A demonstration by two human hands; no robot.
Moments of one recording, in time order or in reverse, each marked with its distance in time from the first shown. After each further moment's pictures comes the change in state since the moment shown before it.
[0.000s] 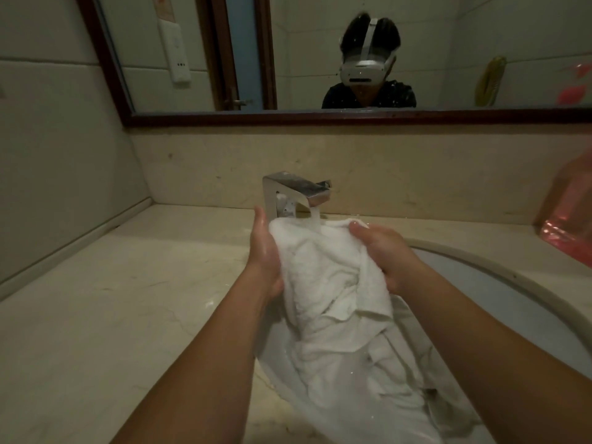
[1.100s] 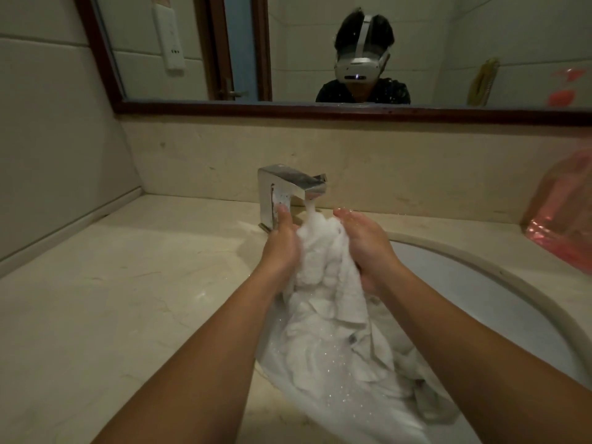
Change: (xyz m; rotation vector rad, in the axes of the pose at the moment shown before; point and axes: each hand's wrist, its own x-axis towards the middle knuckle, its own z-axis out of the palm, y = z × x) left_hand 0.014 -0.022 0.016 0.479 0.158 0.103; right_hand -0.015 0.005 0.023 -0.042 -0.028 -0.124
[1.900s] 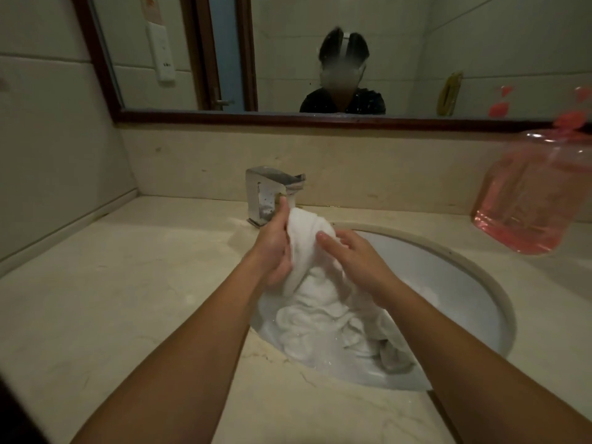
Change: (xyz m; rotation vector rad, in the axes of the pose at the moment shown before) left_hand -0.066 0.019 -0.003 -0.431 -0.426 -0.078; right_hand -0.071 0.009 -0.041 -0.593 0.000 -0.117
